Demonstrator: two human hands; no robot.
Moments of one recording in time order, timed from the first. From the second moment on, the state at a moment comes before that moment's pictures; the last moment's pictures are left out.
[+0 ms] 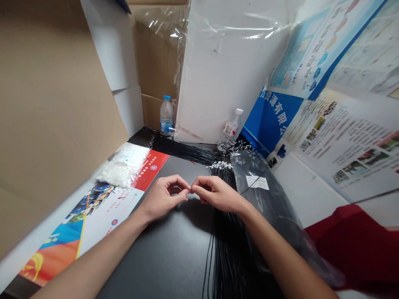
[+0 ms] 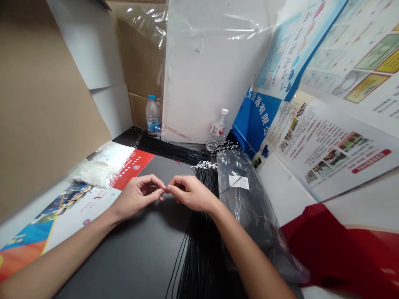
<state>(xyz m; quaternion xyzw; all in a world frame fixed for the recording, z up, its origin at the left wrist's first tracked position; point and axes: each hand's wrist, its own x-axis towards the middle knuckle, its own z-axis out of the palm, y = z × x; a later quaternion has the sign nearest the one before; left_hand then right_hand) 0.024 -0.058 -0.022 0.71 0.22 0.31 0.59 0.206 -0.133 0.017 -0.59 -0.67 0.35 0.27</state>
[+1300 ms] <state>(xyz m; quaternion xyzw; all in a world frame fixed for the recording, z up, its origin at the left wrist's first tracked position) -0.005 -0.050 0.001 0.81 0.39 0.23 0.38 0.205 -0.141 0.023 -0.60 -0.68 0.25 0.34</state>
